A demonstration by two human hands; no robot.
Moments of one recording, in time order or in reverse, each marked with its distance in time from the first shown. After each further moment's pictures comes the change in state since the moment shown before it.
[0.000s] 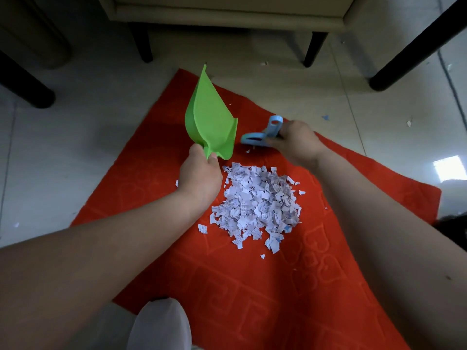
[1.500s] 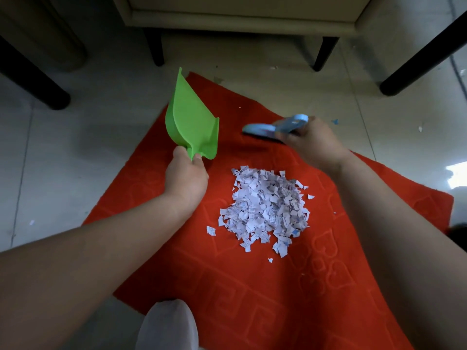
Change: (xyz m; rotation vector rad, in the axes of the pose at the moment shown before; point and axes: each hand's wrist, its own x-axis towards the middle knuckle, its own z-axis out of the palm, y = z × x) left_hand 0.003 -0.013 -0.030 -0.048 0.101 -0.074; right_hand -0.014 -0.013 -0.014 0.242 0.119 -0.079
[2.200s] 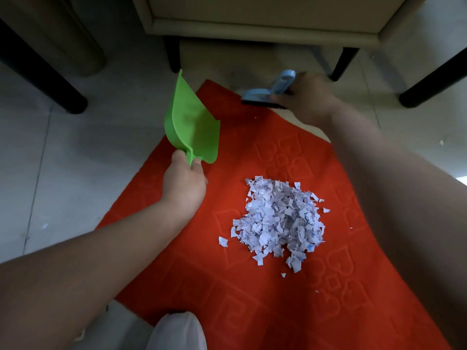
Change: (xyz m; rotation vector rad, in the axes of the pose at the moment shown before) left_hand 0.017 -0.009 -0.024 0.009 0.011 -0.009; right_hand 0.094 -0.043 -0.009 -0.277 0.014 -0.053
